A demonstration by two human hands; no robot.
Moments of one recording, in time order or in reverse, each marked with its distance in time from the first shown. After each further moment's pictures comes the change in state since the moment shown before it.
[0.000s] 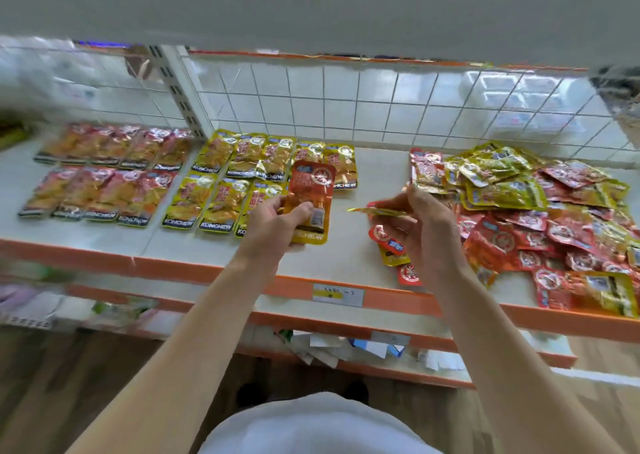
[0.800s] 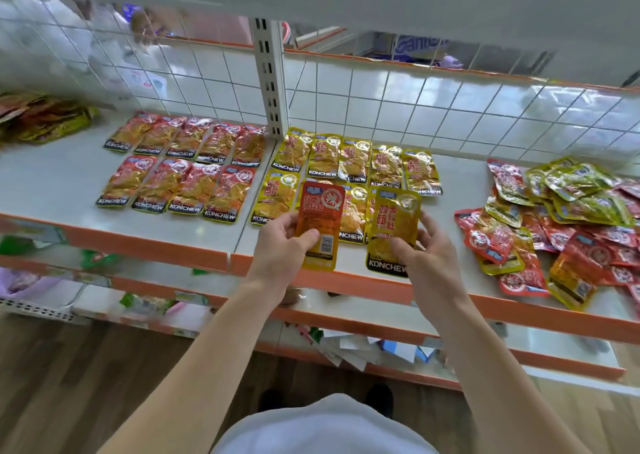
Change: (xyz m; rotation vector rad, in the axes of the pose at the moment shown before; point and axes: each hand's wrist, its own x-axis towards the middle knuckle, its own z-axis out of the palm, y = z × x) left_hand 0.001 -0.013 -0.152 0.071 0.035 0.010; right_hand -0.033 0.085 0.130 -0.357 0.088 -0.030
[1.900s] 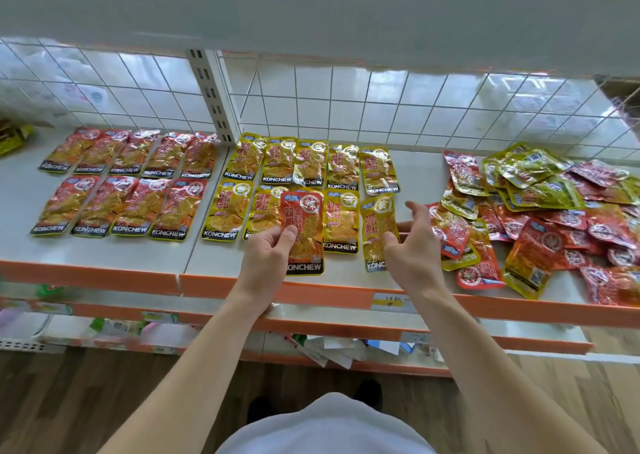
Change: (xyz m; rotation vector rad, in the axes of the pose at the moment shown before) left_hand 0.019 -0.014 0.046 0.087 -0.043 0.092; right_hand 0.034 -0.002 -0.046 -0.447 0.177 -0.102
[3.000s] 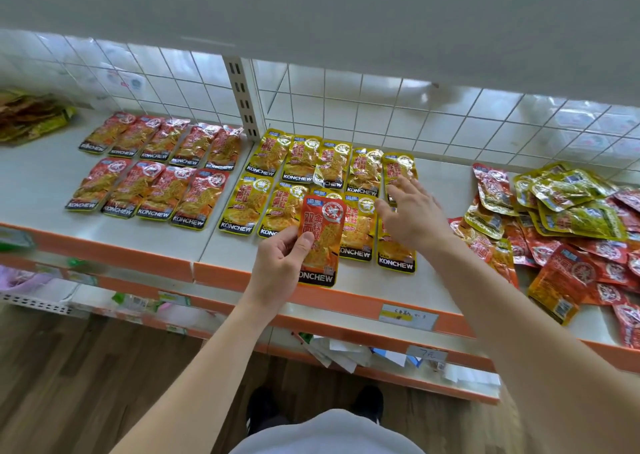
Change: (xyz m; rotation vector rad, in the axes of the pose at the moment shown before) left_hand -0.012 -0.005 0.003 -0.034 0.020 0.122; right_hand 0.093 -0.011 0.017 -0.811 -0.325 -0.273
